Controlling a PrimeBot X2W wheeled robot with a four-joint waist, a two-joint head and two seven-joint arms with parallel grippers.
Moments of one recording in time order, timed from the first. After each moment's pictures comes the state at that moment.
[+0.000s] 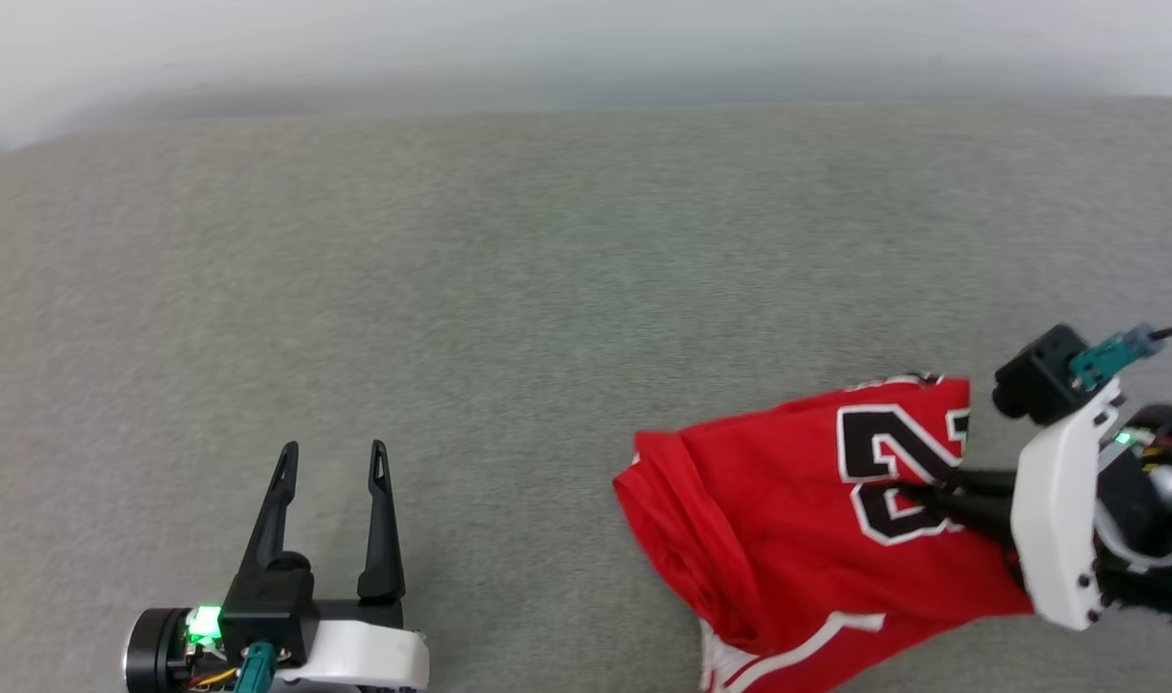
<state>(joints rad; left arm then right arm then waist) 0.03 0.07 -0.09 -0.02 -0.03 0.11 -0.26 -0.45 -0.80 0.66 -0.07 1.02 0.13 0.67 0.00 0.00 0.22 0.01</state>
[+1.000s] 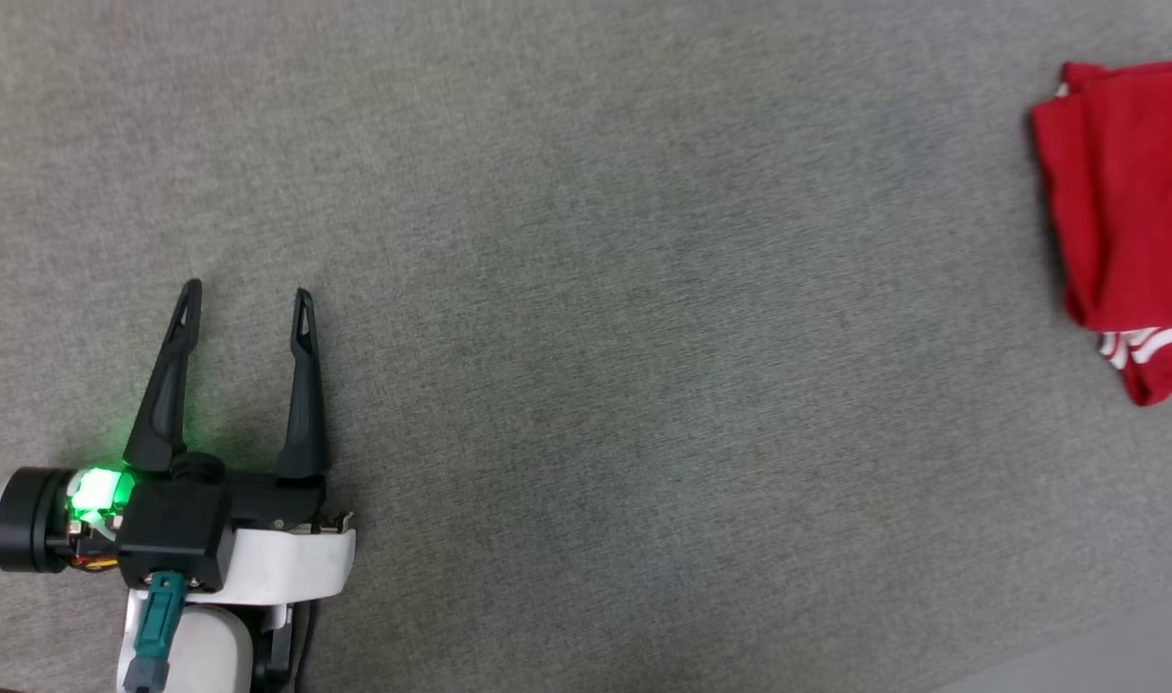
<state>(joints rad) -0.12 0.20 -0.06 -0.16 0.02 0.09 -0.26 -0.81 -0.99 0.49 0.46 0.77 0.13 0.45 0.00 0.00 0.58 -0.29</state>
